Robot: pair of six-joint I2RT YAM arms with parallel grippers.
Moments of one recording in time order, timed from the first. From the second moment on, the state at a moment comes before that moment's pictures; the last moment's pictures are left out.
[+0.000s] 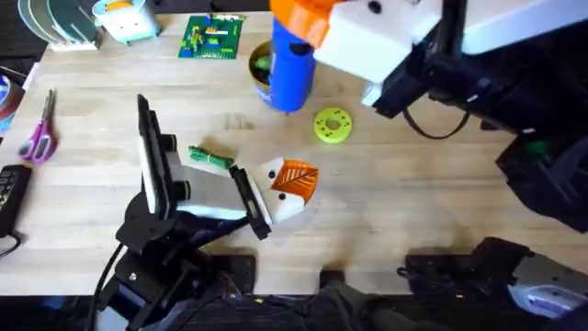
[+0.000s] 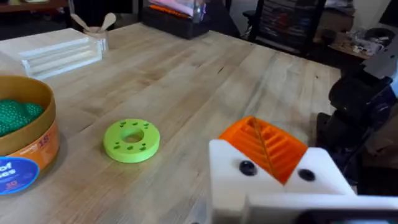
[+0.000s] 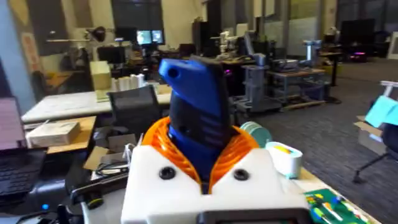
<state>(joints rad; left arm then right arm) -0.49 0.02 0.01 -0.05 0.63 -0.12 0.71 1.00 0.74 0.59 -0.47 0.16</state>
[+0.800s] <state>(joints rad) -0.49 0.02 0.01 -0.05 0.63 -0.12 0.79 1.04 0.70 0.62 -0.50 0.29</state>
